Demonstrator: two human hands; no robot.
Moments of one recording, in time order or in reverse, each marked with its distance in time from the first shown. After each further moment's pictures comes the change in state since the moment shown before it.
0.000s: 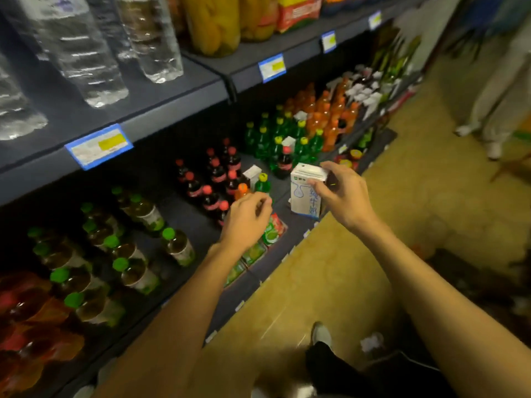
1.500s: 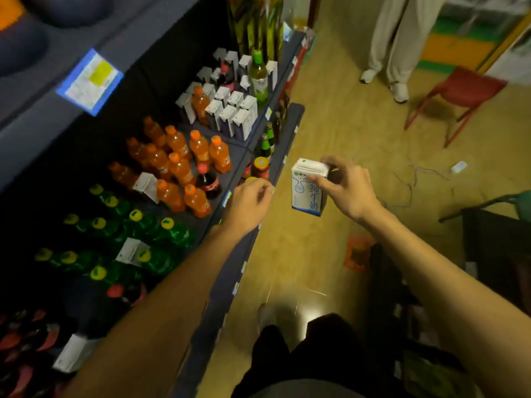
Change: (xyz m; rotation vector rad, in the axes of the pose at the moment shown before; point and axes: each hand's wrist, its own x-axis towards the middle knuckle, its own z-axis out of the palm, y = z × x) left_hand 0.444 0.153 0.442 -0.081 -0.417 0.217; right_hand 0.306 0.451 -0.162 0.059 0.107 0.452
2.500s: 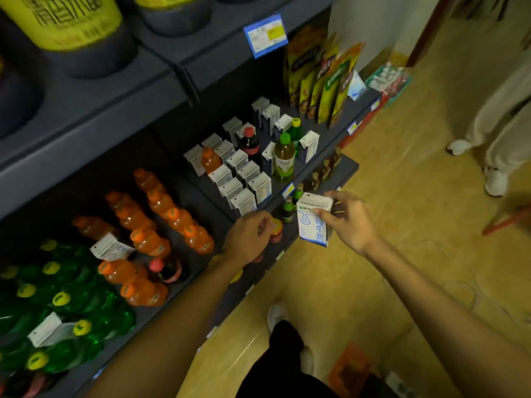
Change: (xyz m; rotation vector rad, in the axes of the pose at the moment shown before) left_hand 0.310 -0.029 0.087 0.112 0.117 -0.379; right_hand 0.404 0.133 -0.002 0.075 -0.352 -0.166
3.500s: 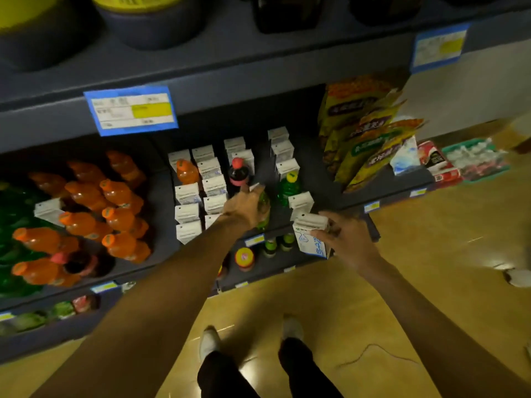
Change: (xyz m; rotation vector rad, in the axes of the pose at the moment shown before) left_hand 0.272 0.061 0.059 0.336 -0.078 -0.598; right_hand 0.282 0.095 -0.091 -0.170 -0.464 -0.312
